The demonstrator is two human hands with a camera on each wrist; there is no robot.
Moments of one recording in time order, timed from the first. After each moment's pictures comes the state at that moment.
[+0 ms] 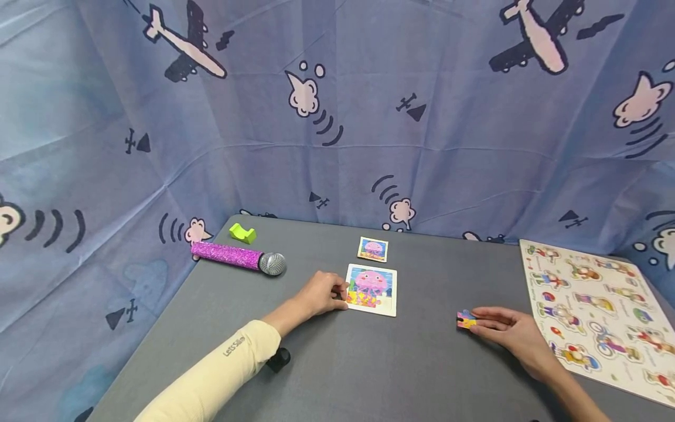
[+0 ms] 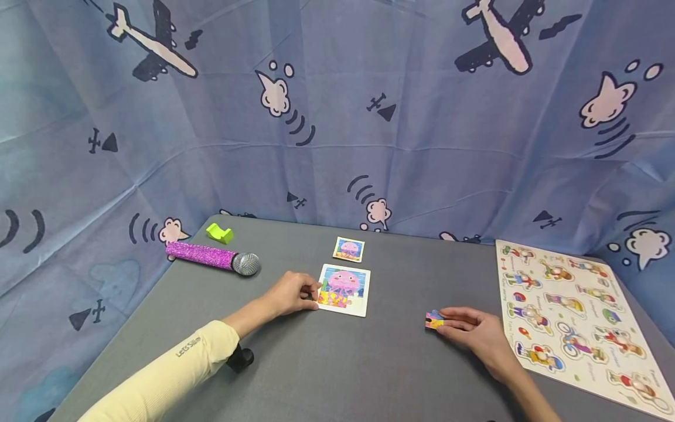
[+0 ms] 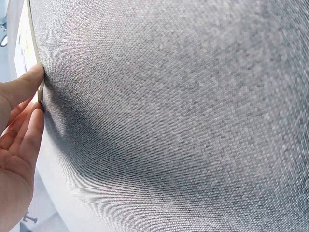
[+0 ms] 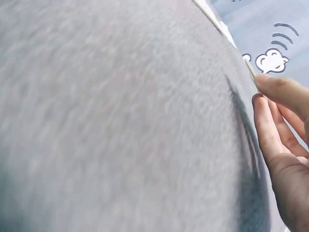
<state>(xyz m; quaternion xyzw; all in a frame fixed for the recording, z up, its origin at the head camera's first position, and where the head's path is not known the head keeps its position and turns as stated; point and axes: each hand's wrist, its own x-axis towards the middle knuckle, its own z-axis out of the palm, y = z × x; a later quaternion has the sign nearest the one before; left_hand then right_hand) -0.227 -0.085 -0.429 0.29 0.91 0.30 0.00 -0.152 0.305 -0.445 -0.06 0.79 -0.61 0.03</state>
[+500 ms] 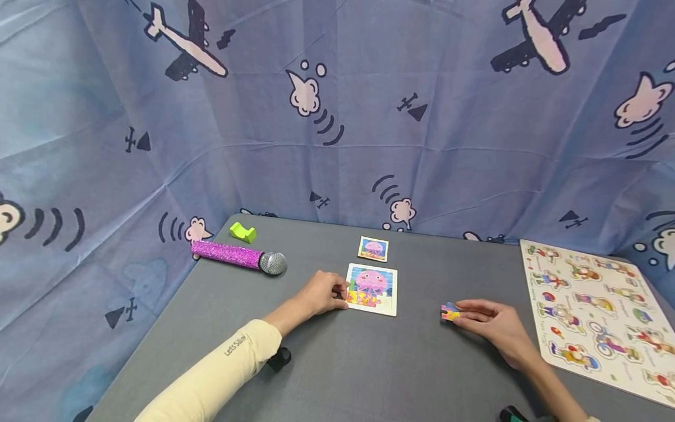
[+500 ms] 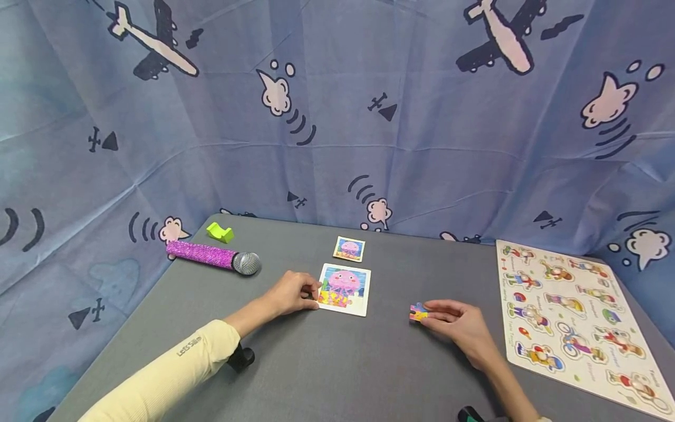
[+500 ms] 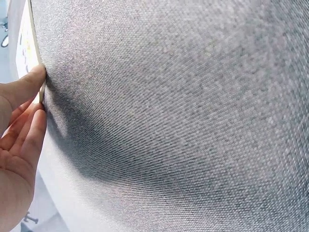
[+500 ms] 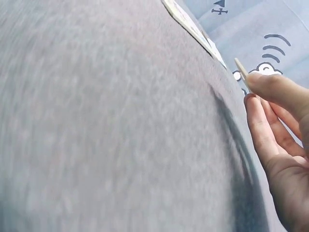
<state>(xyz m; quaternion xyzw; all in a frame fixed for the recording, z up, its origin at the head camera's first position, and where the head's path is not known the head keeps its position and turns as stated) -0.227 -0.084 -0.428 0.29 0.90 0.31 0.01 -0.161 0.277 -0.442 -0.06 0.79 -0.61 0.02</state>
